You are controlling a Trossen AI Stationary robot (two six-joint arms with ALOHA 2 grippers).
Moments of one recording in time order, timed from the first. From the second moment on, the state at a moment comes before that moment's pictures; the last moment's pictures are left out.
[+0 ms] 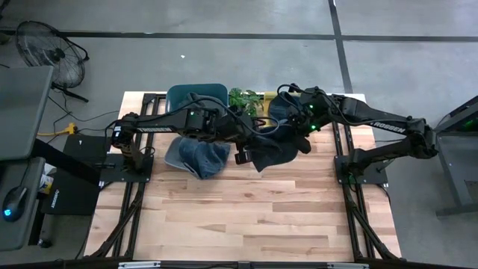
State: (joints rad) left arm -0.06 1.81 2.06 -0.99 -0.35 -0.02; right arm -0.33 1.17 1.14 -0.70 -0.46 0.18
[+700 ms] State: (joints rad) left arm 0.01 1.73 2.06 -1.22 -0.53 -0.10; right arm -0.51 1.14 1.14 -0.97 -0.35 0.14
